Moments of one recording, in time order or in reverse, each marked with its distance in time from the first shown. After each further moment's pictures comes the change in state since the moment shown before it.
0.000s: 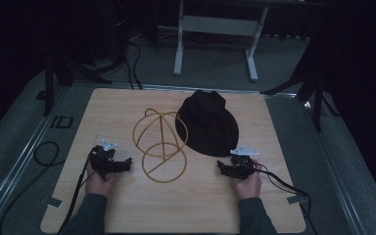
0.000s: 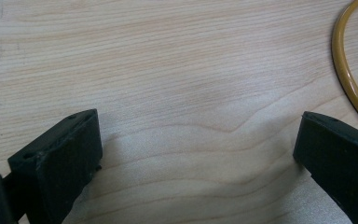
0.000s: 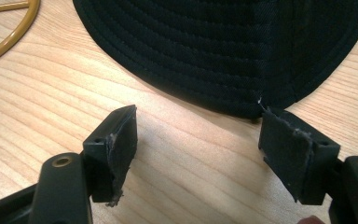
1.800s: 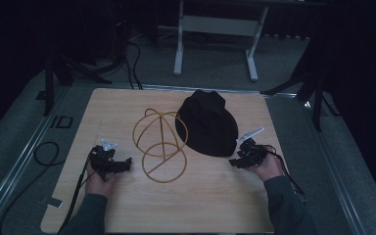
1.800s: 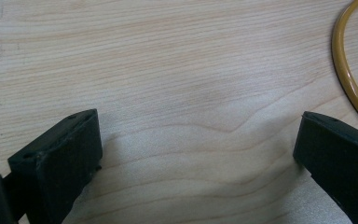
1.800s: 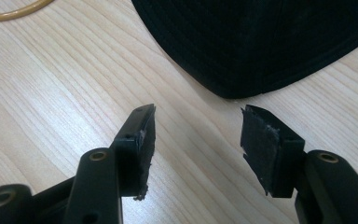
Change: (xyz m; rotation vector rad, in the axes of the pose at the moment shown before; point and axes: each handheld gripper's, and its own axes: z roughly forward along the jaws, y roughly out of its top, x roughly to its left) left arm 0.000 0.000 0.000 0.001 -0.001 0.001; right arm -0.036 0.057 -0.035 0.323 0.202 -0.213
